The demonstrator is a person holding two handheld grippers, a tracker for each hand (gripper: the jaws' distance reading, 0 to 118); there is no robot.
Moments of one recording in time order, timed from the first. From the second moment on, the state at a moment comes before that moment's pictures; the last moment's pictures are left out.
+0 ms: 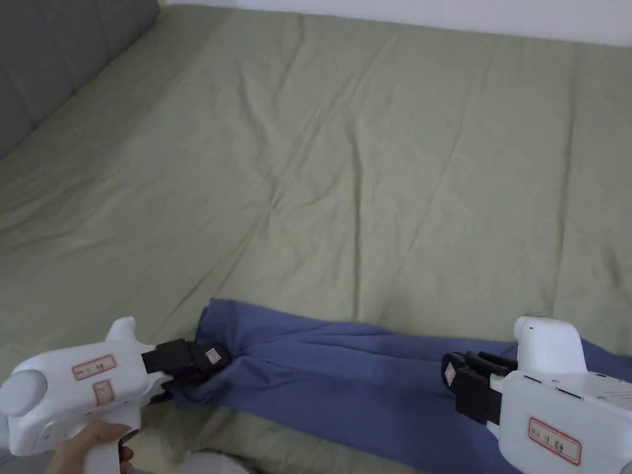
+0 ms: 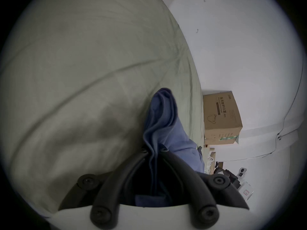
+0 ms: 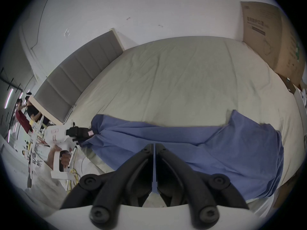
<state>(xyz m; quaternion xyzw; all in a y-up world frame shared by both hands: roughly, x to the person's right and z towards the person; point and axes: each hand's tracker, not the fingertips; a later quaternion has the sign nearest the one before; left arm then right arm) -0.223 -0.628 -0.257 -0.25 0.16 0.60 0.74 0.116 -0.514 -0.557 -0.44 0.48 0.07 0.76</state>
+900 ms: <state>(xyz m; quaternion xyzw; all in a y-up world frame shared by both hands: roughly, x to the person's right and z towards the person) 0.019 -0.532 -0.515 -0.42 -0.01 0.28 0.86 0.338 -0.516 -0.625 -0.45 0.26 -0.06 0.85</state>
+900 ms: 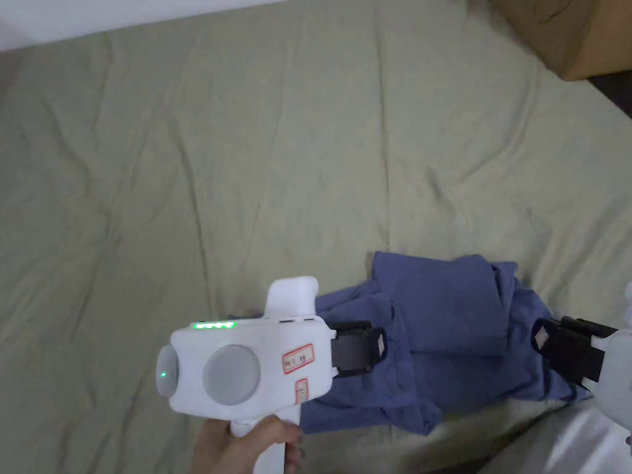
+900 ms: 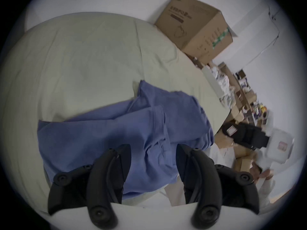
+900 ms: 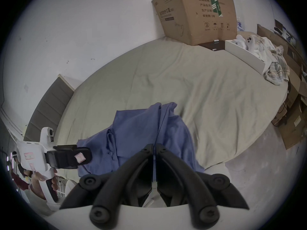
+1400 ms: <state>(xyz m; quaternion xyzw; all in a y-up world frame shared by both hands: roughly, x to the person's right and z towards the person) 0.006 -0.572 -0.508 -0.45 -0.01 0.35 0.82 0.316 -0.517 -0.618 -0.45 0.29 -0.06 0.84</state>
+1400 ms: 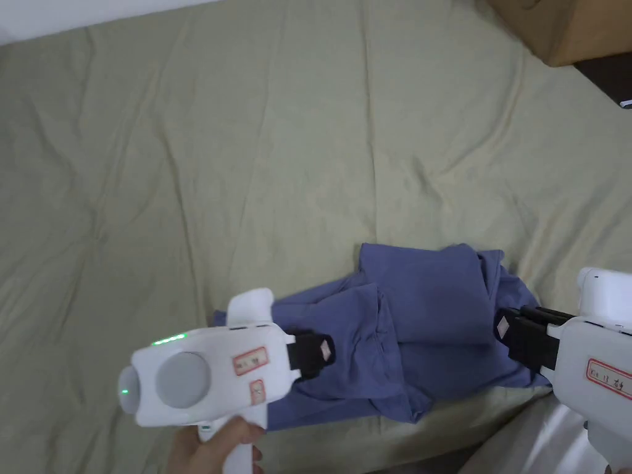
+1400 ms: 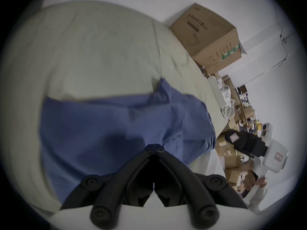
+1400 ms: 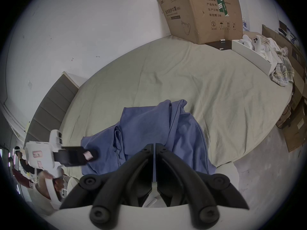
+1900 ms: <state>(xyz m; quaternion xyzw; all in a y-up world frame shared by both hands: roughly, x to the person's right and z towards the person) -0.004 -0.552 -0.500 -0.42 -0.09 0.36 0.83 0.291 -0.499 -0.610 -0.45 0.30 -0.02 0.84</state>
